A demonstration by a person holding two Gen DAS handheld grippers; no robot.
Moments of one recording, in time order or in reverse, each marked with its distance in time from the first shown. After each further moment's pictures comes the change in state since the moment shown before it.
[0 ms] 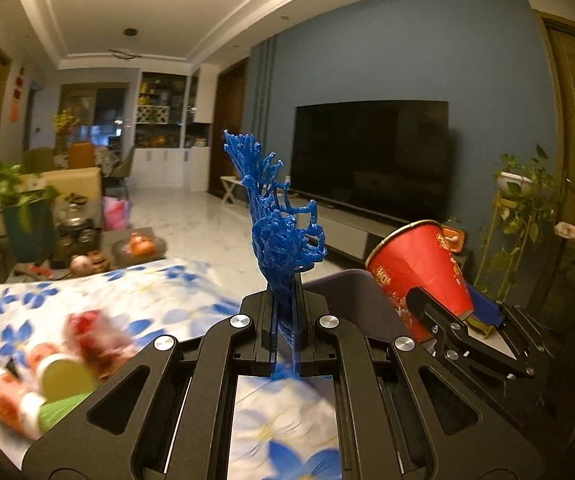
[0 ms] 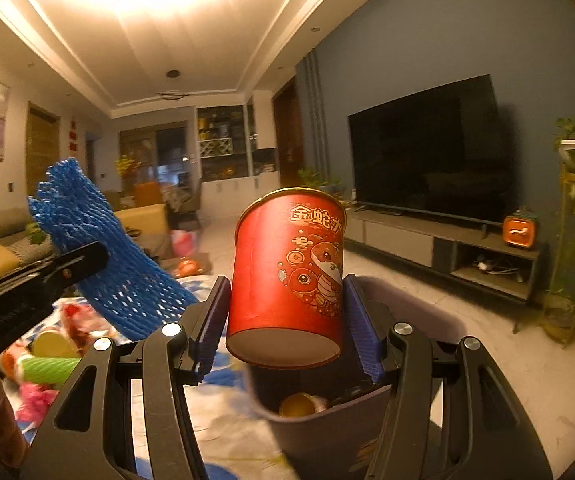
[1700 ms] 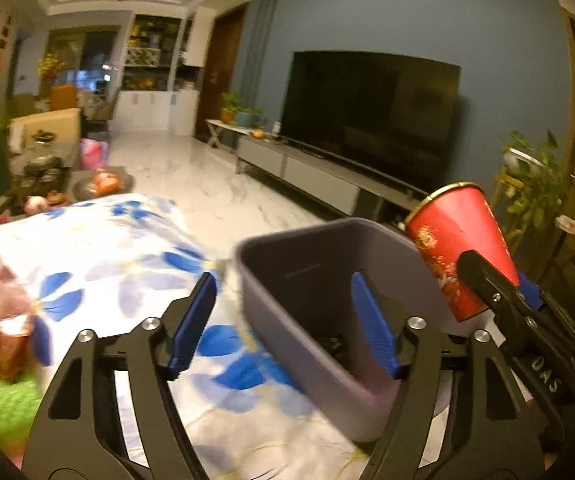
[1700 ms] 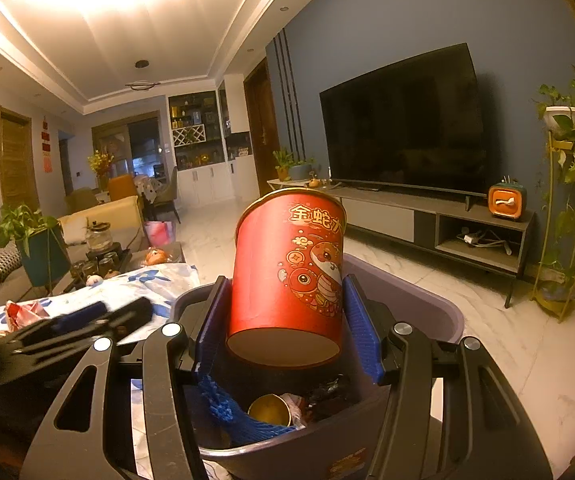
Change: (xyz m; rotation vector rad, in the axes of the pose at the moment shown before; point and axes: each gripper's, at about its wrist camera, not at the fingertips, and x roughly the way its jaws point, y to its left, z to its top) left arm 0.109 0.008 -0.048 -0.086 0.179 -0.025; right arm 0.055 -0.040 -0.015 0.050 0.069 -0.057
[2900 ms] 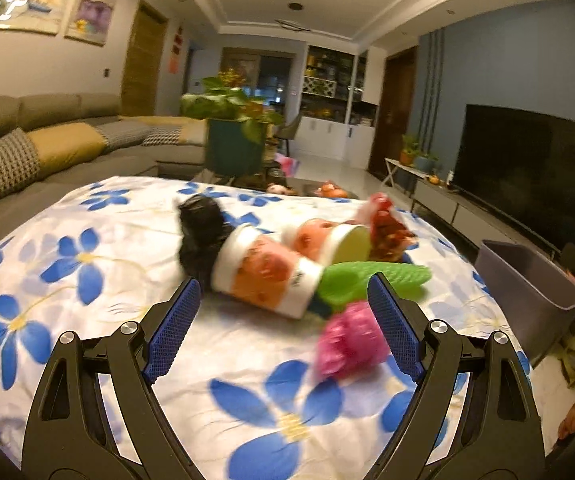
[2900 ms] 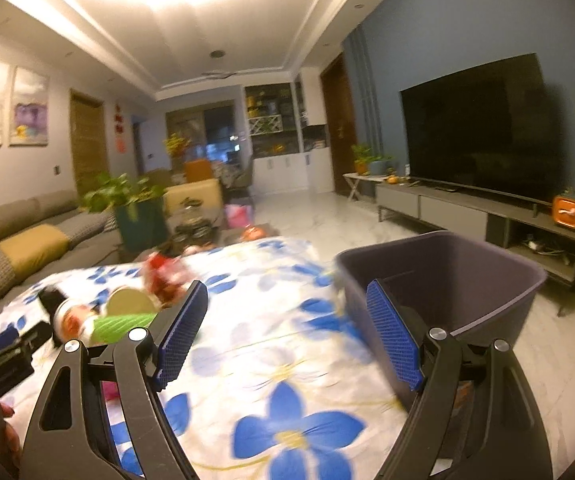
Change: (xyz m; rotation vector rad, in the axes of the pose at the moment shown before) left arm -0.247 0.134 -0.093 -0.233 -0.129 0.601; right arm -0.082 0.114 -0.034 -0.088 0.040 0.277
